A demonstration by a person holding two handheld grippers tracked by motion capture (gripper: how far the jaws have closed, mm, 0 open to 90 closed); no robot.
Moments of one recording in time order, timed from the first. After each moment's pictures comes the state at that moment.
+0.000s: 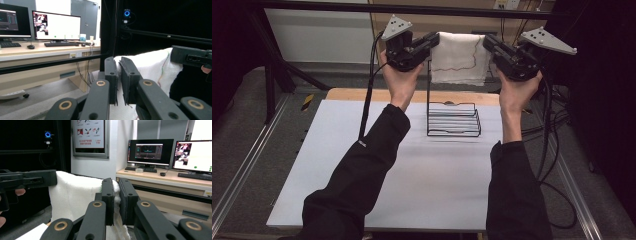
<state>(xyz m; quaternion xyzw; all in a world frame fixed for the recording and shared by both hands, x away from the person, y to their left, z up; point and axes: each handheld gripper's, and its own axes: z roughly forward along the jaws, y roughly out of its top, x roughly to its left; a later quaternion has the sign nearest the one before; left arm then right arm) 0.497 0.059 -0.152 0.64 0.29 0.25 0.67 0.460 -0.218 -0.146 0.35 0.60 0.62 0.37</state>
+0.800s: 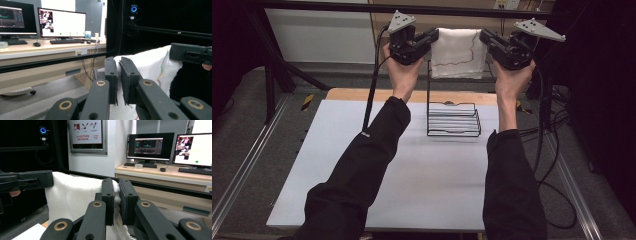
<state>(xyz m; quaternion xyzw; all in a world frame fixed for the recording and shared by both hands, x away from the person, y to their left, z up) 0.527 0.056 -0.157 0.64 0.31 0.26 0.65 0.501 -0.218 -0.148 0.36 0.61 0.61 0.36</state>
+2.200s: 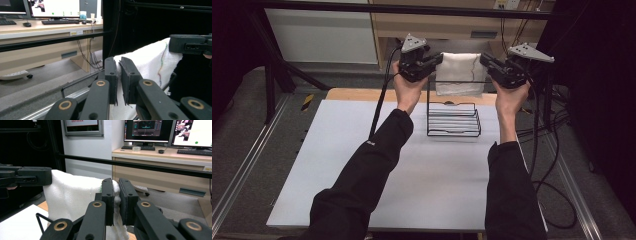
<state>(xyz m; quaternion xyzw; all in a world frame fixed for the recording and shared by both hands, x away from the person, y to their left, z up) 0.537 0.041 -0.209 0.69 0.31 0.23 0.61 0.506 -0.233 -0.204 0.39 0.63 0.58 0.34</state>
